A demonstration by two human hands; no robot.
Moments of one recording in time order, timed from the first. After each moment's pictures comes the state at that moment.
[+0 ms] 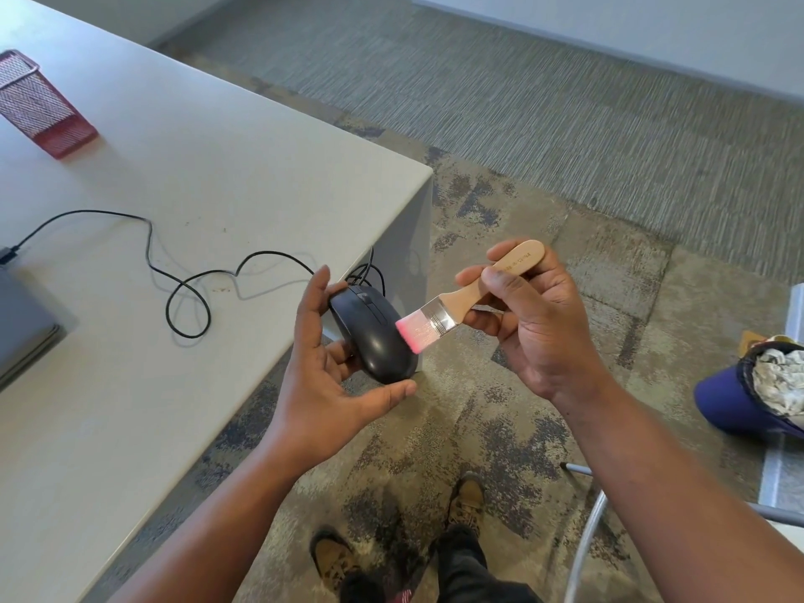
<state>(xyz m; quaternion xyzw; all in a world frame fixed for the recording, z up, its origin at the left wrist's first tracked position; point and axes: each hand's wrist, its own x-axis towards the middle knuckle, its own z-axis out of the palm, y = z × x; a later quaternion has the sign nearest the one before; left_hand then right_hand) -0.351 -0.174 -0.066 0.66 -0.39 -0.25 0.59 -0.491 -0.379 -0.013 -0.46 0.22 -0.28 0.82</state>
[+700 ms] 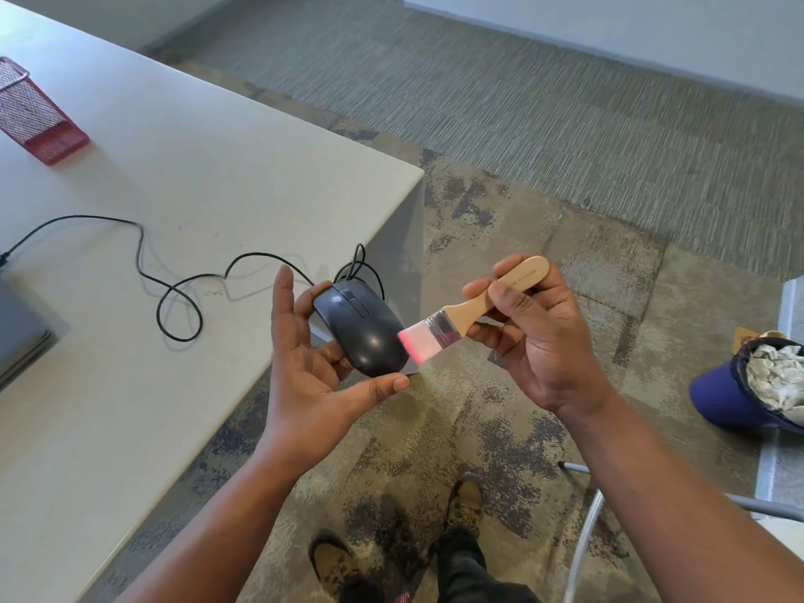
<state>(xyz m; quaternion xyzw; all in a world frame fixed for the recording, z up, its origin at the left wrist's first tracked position) -0.359 -0.179 -0.055 0.62 -0.33 -0.26 0.66 -0.508 -0.378 -0.024 -0.44 0.18 -0.28 0.84</state>
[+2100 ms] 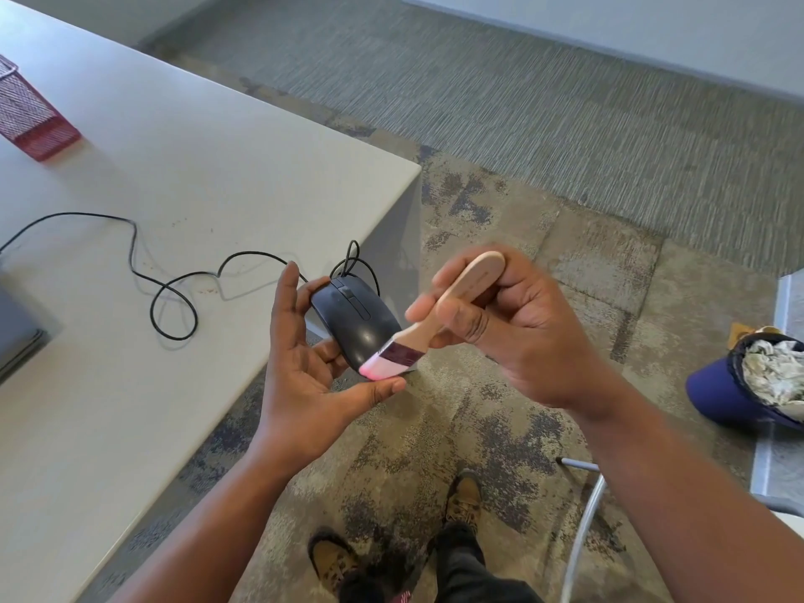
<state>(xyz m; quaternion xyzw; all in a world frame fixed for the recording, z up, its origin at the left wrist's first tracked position) -0.356 -0.177 -0.058 0.62 -0.36 -0.25 0.65 -0.501 -0.365 0.012 -0.64 0.04 -0.21 0.74</state>
